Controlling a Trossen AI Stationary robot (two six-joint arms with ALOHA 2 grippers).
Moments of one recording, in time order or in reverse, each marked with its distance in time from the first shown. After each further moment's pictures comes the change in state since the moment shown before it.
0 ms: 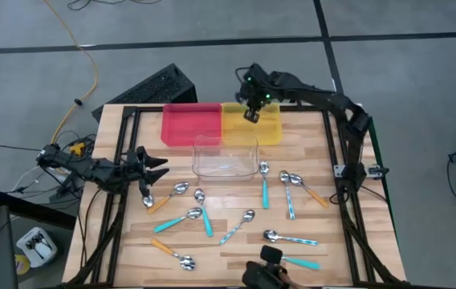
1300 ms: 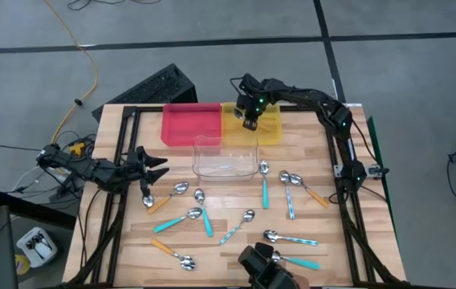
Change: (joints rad) left arm 0.000 0.000 0.000 -0.023 -0.029 0.000; right arm -0.064 0.222 0.000 0.033 -0.208 -0.054
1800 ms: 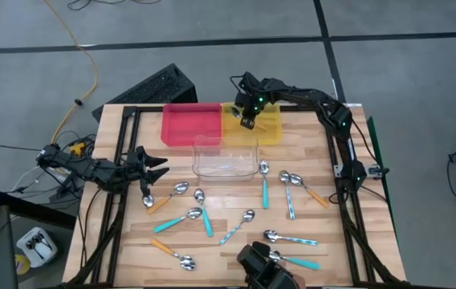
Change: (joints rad) left arm 0.000 0.000 0.000 0.000 -0.001 0.000; right arm -0.001 0.000 0.000 0.063 -0.049 0.027
